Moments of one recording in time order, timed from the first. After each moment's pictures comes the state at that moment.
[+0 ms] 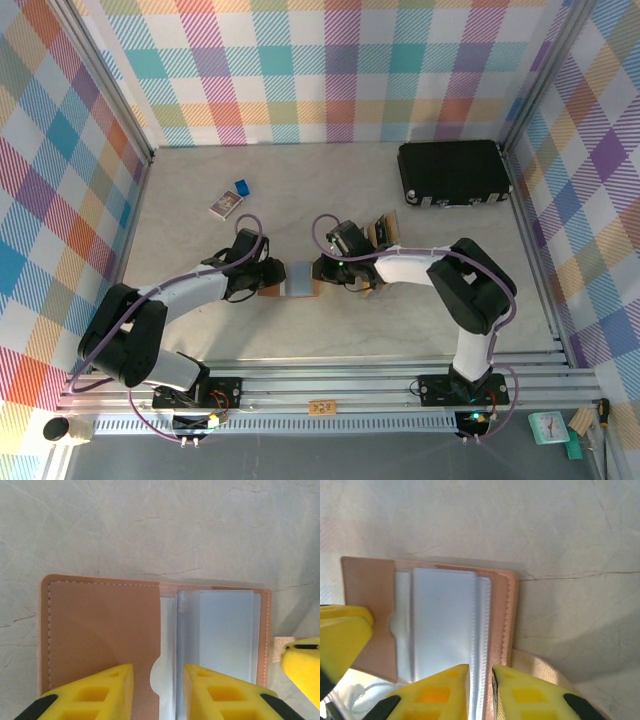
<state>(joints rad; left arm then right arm) -0.46 1.42 0.67 -0.22 0.10 -0.65 0.76 1.82 0.98 -0.04 -0.32 0.80</state>
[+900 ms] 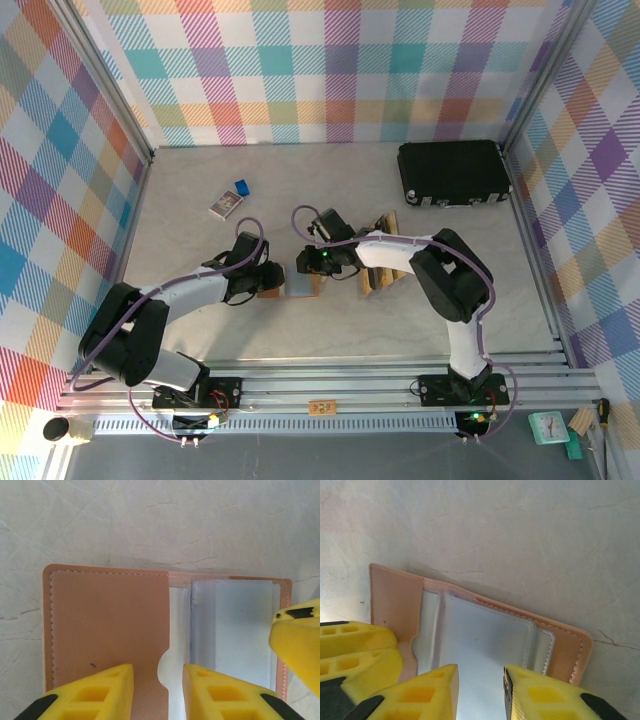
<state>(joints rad) -0.46 1.43 0.64 -0.19 0.10 -0.62 0.77 1.98 1.24 -0.22 -0.36 0.70</state>
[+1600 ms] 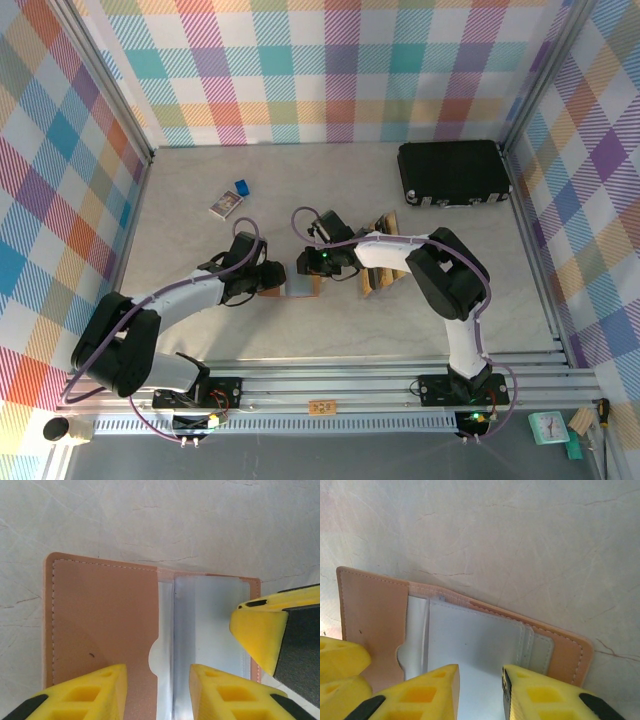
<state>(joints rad) -0.47 1.37 0.63 -0.21 0.11 -0.66 0.77 2.00 1.23 -0.20 -0.36 0.70</state>
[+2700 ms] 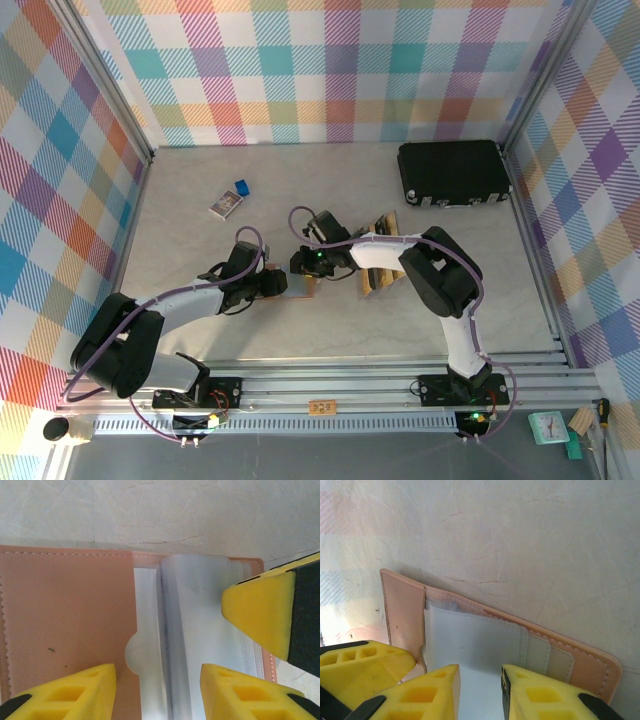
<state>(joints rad) -0.48 1.37 0.53 -0.08 0.12 -0.57 0.79 2.05 1.26 -0.13 -0.42 0.79</state>
